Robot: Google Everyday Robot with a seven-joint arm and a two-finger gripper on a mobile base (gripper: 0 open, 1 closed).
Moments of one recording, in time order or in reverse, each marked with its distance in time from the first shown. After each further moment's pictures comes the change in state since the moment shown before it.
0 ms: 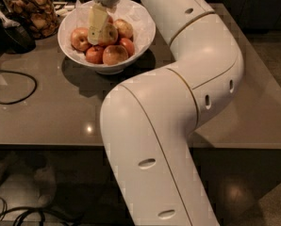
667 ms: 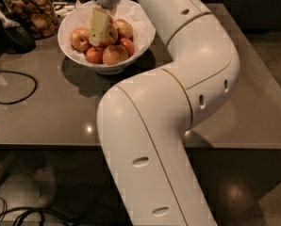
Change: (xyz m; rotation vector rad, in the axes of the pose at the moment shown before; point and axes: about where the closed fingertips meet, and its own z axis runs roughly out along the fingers) arm 0.002 -0.003 0.008 0.002 0.020 -0.002
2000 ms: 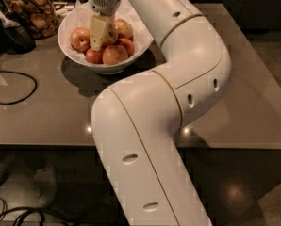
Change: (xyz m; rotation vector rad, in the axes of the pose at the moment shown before) arm 0.001 0.002 0.022 -0.028 0.038 -0.003
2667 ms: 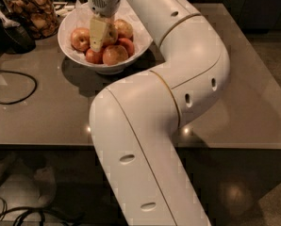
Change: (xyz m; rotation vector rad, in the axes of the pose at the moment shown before) arm 0.002 0.000 0.004 -0.004 0.011 -0.005
